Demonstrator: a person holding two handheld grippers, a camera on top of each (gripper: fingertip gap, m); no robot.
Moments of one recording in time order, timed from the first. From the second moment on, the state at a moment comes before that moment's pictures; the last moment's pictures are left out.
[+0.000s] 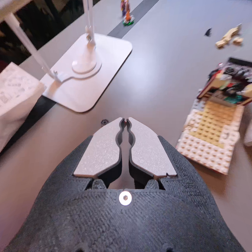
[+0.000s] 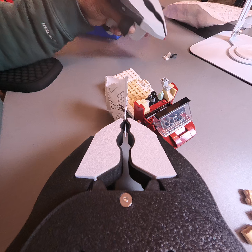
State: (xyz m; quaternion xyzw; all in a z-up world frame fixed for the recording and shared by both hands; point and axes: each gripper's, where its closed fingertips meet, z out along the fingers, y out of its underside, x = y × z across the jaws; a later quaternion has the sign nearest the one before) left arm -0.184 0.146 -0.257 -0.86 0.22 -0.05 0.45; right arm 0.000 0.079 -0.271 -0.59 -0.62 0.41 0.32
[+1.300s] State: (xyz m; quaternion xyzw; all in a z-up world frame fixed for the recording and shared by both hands) left arm -0.215 0.164 -0.311 -0.89 0.23 -0.06 0.40; right arm 0.000 0.078 -0.271 -0.59 -0.62 0.41 0.32
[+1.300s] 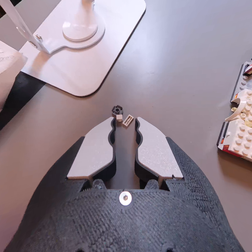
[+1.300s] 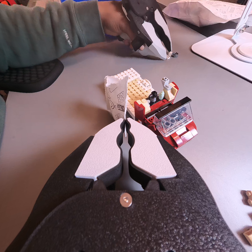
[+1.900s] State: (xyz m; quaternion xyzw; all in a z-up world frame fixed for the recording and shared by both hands) left arm -0.187 0.153 -0.279 -0.84 0.32 -0.04 0.44; right arm 0.001 0.078 -0.272 -0.59 -0.62 0.41 0.32
